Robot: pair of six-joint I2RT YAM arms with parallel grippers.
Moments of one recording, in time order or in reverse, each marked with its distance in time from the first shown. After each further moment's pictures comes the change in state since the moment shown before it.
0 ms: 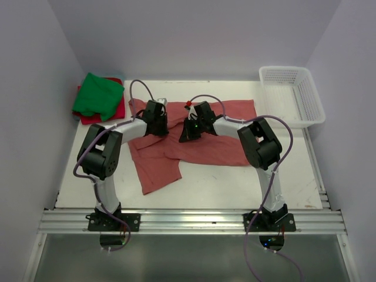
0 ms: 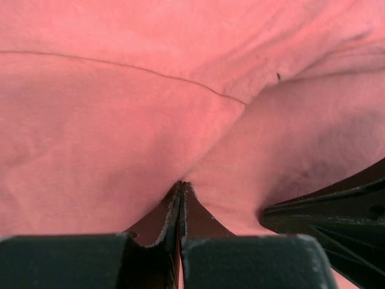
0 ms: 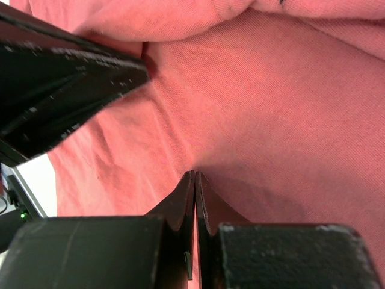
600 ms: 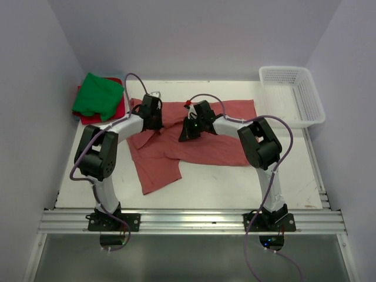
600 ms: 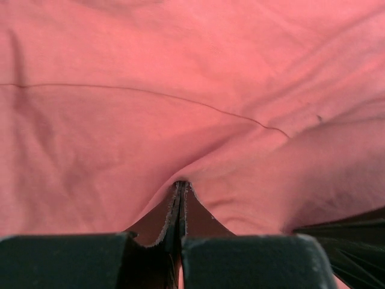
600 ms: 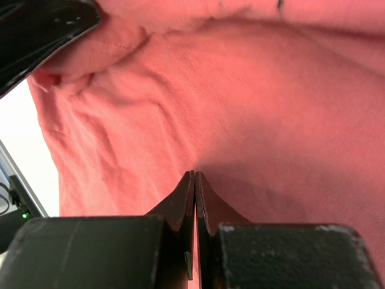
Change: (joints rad) left arm 0.028 -0.027 0.065 -0.071 -0.135 0.025; right arm 0.000 0.001 0.011 -0.007 -0.002 -0.003
